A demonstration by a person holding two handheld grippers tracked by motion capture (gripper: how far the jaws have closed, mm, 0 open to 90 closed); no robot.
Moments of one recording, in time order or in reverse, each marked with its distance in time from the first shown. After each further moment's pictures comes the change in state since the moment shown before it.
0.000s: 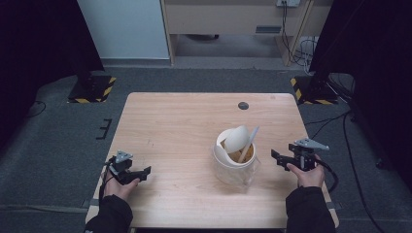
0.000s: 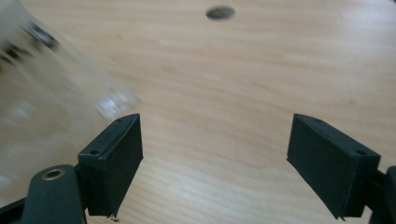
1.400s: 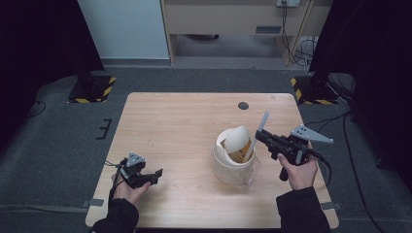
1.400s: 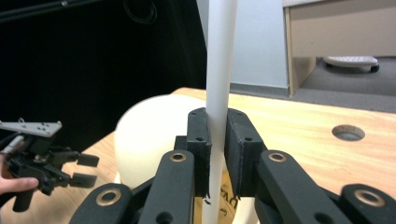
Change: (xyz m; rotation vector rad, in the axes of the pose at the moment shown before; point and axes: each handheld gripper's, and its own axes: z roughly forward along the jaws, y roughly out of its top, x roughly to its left) left arm -0.046 0.006 -0.003 -0.039 -0.089 0.040; right arm 0.085 0.076 -0.055 -0.311 0.372 0.013
